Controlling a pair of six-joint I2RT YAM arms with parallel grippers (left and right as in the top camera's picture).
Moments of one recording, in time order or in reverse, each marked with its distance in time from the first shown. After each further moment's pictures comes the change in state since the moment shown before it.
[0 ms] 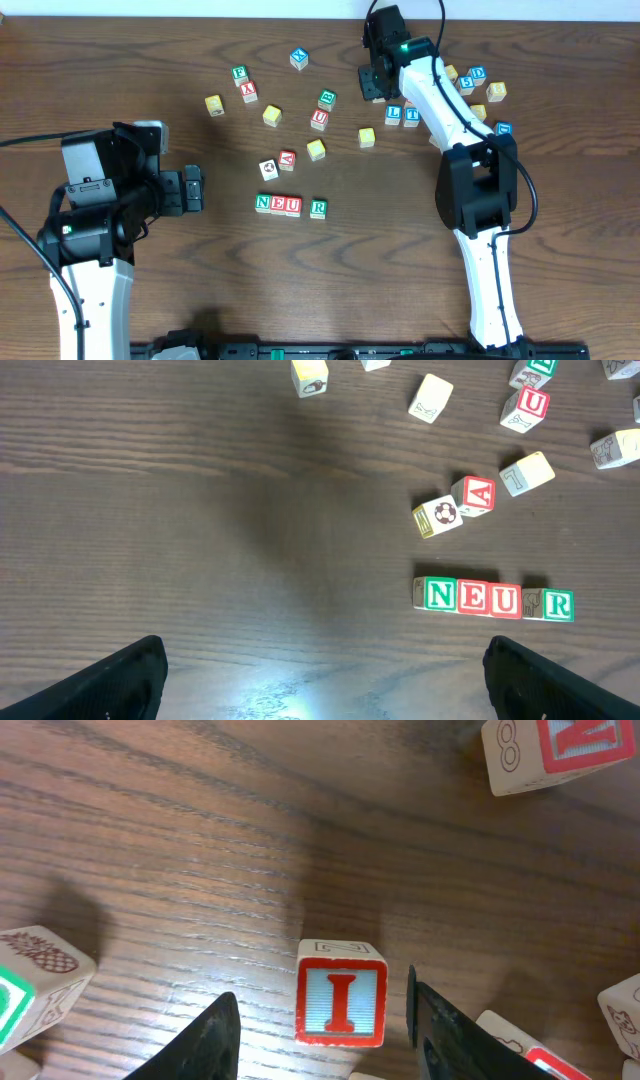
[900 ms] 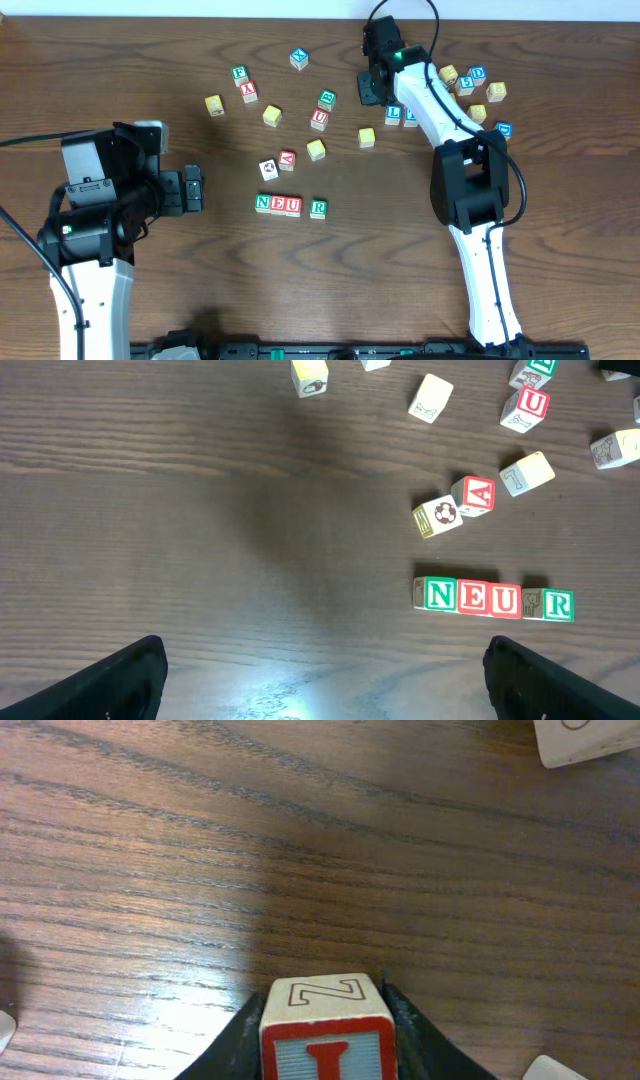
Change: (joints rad) left arm 0.000 0.000 0.000 0.000 0.000 0.000; right arm 0.000 0.069 0.000 0.047 0.015 0.047
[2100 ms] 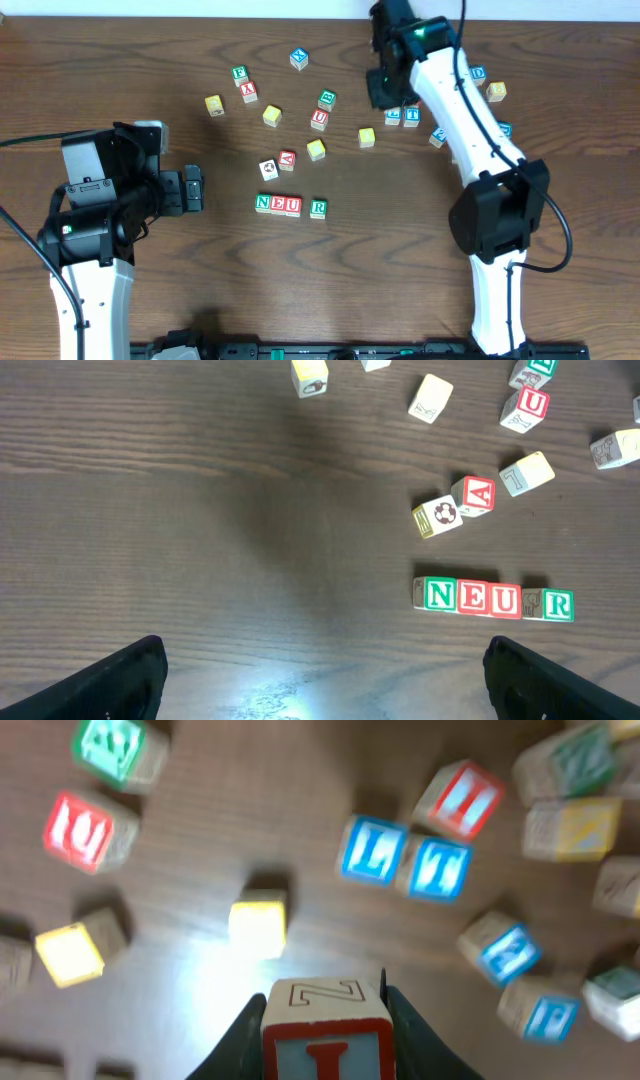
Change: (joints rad) left arm 0.000 0.000 0.000 0.000 0.000 0.000; right arm 0.058 -0.297 0.002 -0.489 -0.004 0.051
